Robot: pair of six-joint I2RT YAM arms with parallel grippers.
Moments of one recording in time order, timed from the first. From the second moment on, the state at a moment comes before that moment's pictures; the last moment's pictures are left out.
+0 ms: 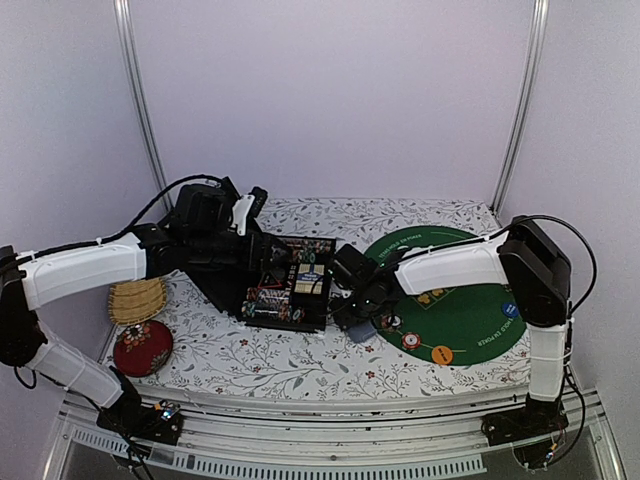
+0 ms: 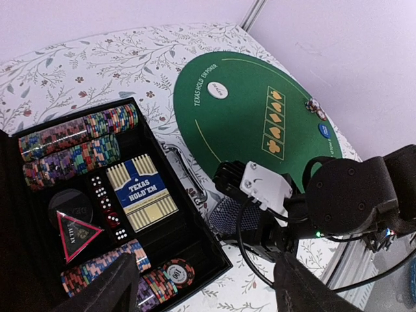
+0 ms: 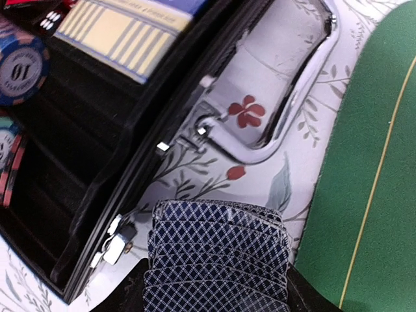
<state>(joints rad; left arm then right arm) -0.66 1.38 0.99 -0.13 0.23 -0.31 0.96 2.06 1.39 -0.47 0.17 0.44</state>
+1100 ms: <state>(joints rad) -0.57 1.21 0.93 -0.14 0.24 -0.29 1.19 2.07 1.45 -0.57 -0.16 -0.21</state>
